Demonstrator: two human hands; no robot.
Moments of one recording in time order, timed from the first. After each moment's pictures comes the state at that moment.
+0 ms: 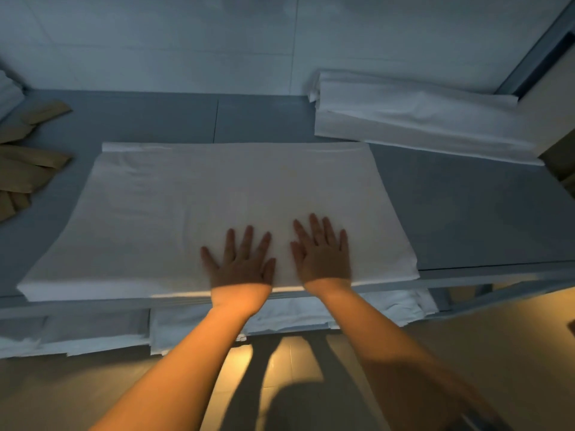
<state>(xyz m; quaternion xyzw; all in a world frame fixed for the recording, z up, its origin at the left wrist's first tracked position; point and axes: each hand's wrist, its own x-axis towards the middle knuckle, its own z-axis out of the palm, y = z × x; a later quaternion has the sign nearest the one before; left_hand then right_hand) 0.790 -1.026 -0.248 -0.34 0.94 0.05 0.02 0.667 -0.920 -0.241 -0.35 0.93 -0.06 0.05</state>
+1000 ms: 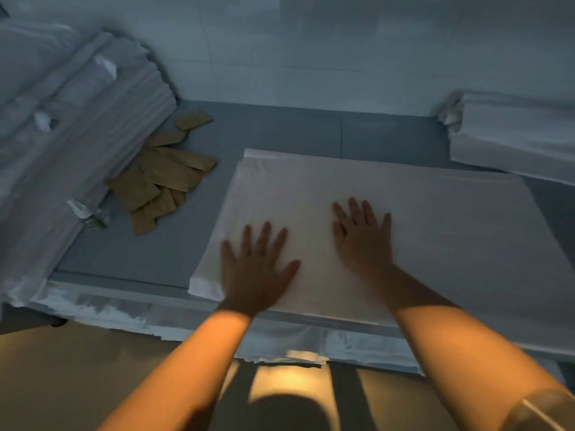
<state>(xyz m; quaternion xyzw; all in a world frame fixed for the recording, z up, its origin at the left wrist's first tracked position) 0.918 -1.219 -0.252 -0.38 0.92 0.05 0.02 0.718 -1.120 -0.240 -0.41 0.91 -0.03 0.04</state>
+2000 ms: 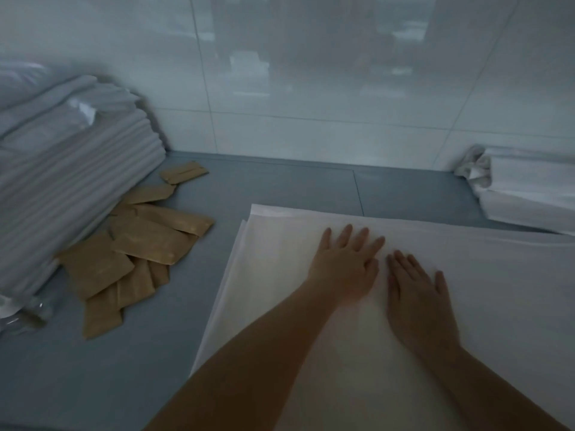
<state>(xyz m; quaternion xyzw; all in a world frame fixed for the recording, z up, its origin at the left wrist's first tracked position) 0.734 -1.301 -0.249 -0.11 0.99 0.08 -0.06 0.693 -1.156 -0.246 -0.33 0.94 -0.08 -0.04</state>
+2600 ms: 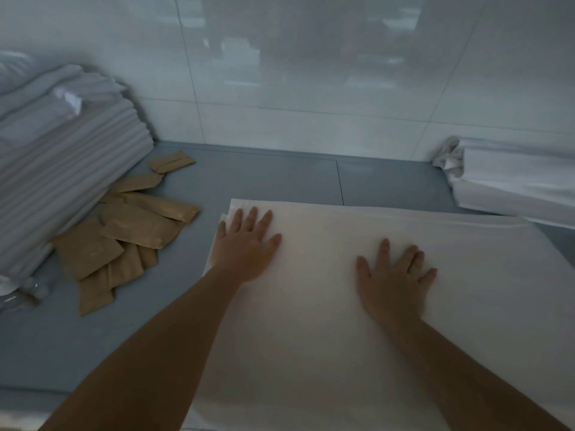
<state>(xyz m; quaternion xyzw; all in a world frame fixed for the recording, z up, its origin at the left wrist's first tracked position) 0.817 -1.385 -0.261 -0.34 0.94 0.08 -0.03 0.696 -1.158 -0.243 -0.19 0.98 -0.03 0.01</state>
